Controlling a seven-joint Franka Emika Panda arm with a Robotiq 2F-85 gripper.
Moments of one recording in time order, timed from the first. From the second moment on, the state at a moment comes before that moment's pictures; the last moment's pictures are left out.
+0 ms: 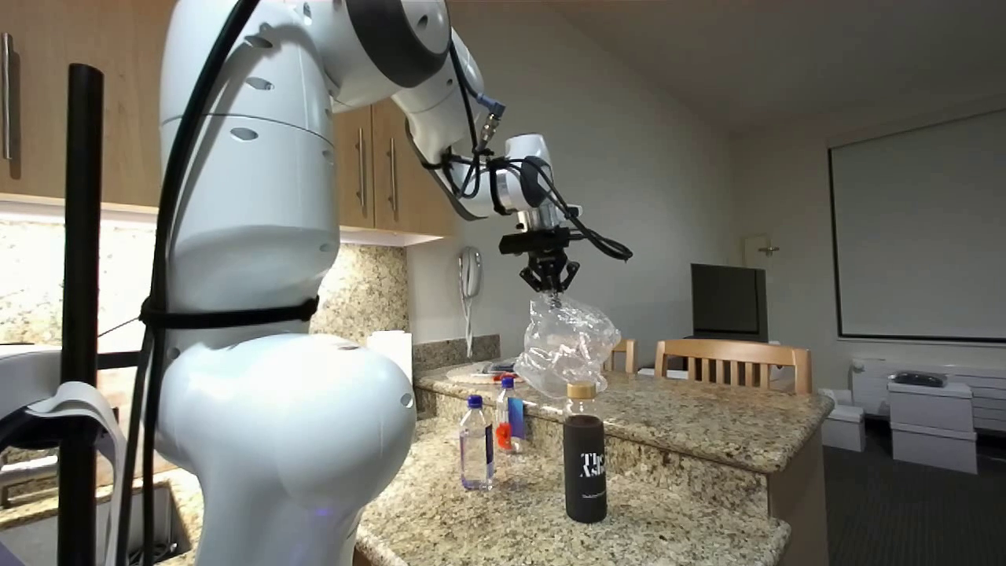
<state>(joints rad) 0.18 -0.03 0.15 -1.90 -0.02 2.28 -0.03</state>
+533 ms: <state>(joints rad) 0.19 -0.07 0.17 -1.87 0.14 2.18 -0.16</state>
